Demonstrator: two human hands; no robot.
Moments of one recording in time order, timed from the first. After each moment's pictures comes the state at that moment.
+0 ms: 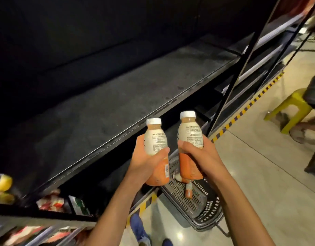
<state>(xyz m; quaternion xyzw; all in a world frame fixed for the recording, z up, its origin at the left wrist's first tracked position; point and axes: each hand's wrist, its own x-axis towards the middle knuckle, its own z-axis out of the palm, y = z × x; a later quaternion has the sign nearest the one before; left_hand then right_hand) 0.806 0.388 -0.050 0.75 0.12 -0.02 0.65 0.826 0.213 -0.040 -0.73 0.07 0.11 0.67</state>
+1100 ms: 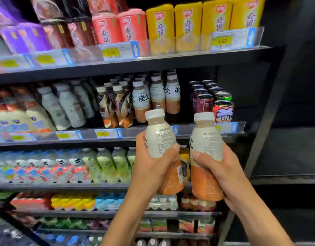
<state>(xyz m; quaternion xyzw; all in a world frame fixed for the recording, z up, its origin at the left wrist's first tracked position) 0.370 0.771 0.112 0.68 0.22 0.41 0.57 0.490 0.651 0.101 -0.58 -0.32 0.23 0.71</state>
